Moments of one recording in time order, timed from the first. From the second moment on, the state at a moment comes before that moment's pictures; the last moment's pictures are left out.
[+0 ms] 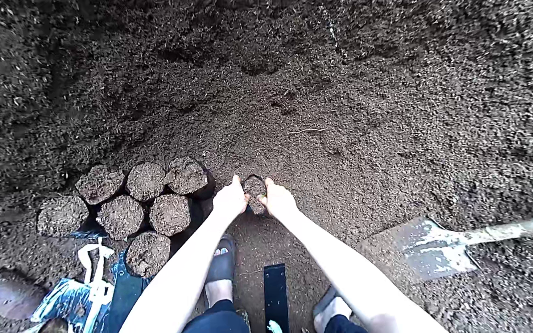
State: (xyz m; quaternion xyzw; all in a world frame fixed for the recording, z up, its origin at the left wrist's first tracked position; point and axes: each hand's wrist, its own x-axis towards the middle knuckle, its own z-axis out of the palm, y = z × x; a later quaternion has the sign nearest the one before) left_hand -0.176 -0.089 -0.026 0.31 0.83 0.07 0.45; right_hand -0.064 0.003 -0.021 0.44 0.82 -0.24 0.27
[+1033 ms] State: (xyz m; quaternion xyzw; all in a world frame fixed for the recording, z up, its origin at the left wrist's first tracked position) left_hand -0.174 -0.128 -0.014 0.30 0.82 0.15 0.47; right_hand -0.065 0.035 0.041 0.25 0.85 -0.43 0.17
